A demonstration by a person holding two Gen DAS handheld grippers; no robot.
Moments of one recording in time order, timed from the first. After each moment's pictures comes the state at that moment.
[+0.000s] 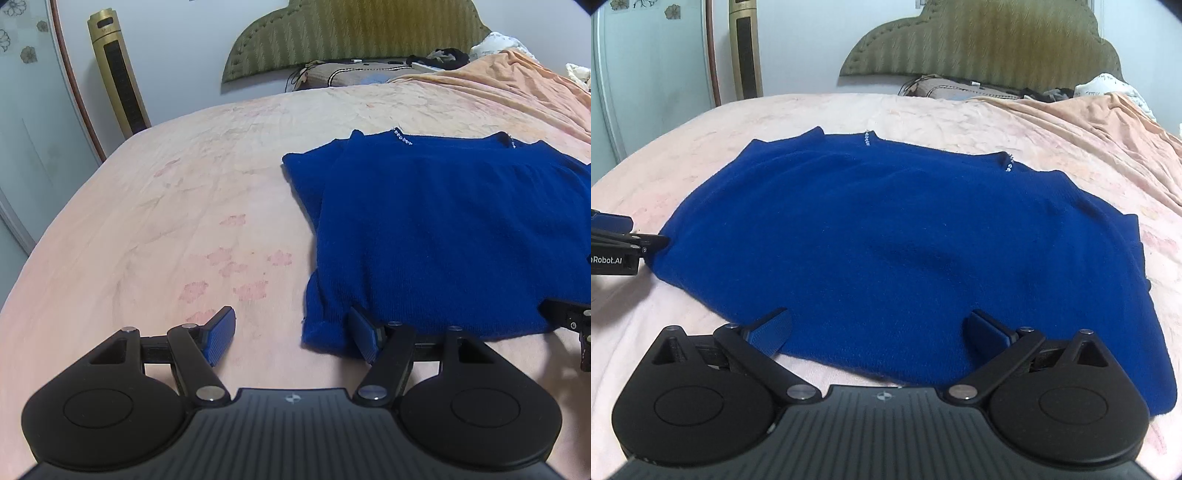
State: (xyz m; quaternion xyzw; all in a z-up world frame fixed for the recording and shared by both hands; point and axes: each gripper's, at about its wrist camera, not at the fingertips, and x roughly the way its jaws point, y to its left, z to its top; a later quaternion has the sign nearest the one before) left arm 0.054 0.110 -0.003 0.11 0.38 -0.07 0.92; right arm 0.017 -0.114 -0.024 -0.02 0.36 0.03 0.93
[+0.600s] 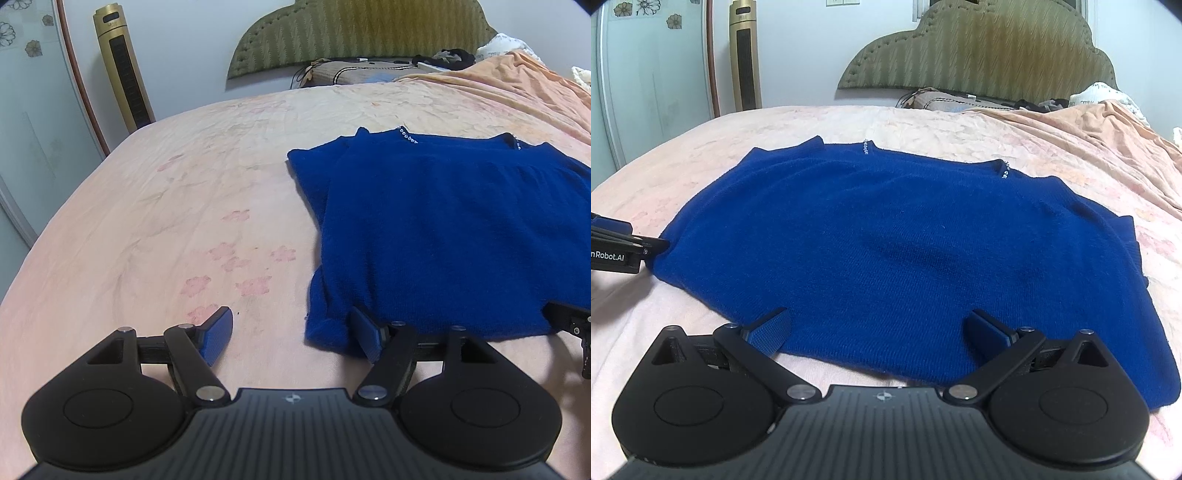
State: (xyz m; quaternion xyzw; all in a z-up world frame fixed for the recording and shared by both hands) left arm 0.052 0.111 -0.004 0.10 0.38 -0.06 0.92; right arm 0.002 -0.113 -0.026 -0.02 0.34 0.02 0.94
